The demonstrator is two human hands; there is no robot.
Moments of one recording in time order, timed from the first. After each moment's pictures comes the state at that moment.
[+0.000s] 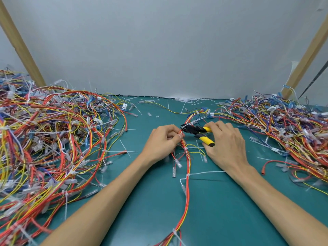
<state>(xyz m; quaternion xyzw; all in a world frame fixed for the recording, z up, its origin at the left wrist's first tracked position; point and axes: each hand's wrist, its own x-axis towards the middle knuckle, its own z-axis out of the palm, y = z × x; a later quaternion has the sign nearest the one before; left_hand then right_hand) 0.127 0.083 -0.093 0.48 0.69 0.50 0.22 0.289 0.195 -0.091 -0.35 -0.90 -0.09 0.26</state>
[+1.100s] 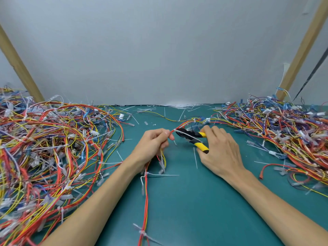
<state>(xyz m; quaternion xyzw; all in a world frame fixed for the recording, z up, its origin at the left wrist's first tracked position) 0.109 0.082 -0.084 0.43 0.60 0.57 0.35 0.288 0.192 -0.089 -0.34 -0.90 -0.07 0.28</state>
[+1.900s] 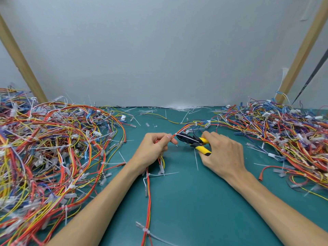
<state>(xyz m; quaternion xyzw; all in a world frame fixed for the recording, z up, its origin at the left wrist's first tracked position) 0.107 0.080 -0.092 0.44 0.61 0.58 0.31 0.291 0.192 -0.087 -0.32 -0.88 -0.12 0.31</state>
